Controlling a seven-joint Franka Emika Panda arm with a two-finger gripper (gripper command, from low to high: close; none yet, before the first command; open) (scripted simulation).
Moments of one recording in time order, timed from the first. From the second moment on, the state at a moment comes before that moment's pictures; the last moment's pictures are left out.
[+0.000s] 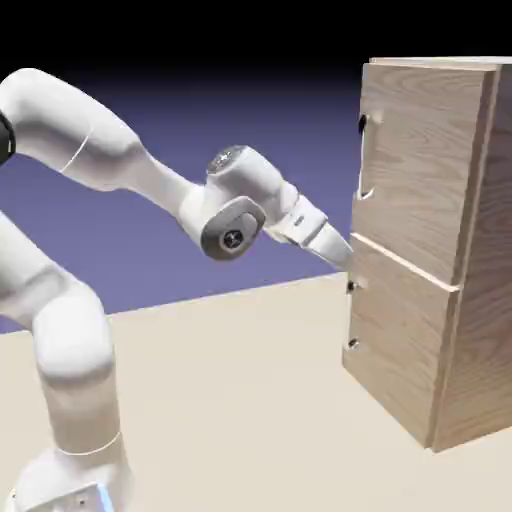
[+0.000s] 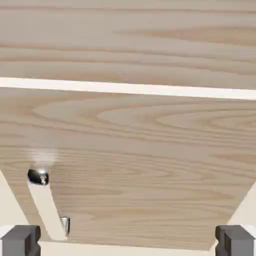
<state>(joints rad) -0.03 -0.58 0.04 -2.79 0.12 3.03 0.78</state>
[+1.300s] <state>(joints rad) -0.61 -0.77 0.67 -2.45 1.81 2.99 1.40</state>
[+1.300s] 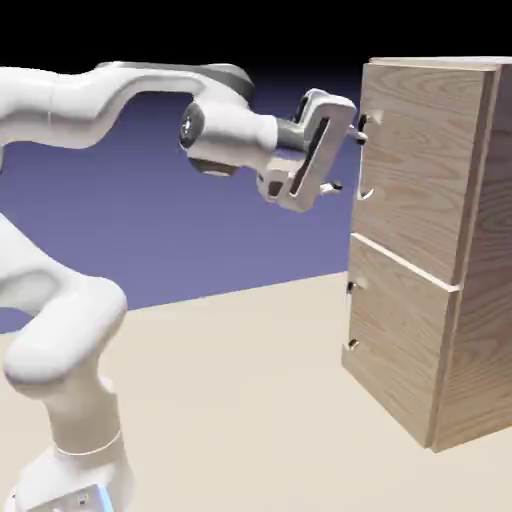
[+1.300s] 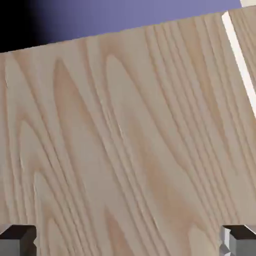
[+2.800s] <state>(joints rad) -0.76 -0.62 0.87 -2.25 2.90 2.85 1.48</state>
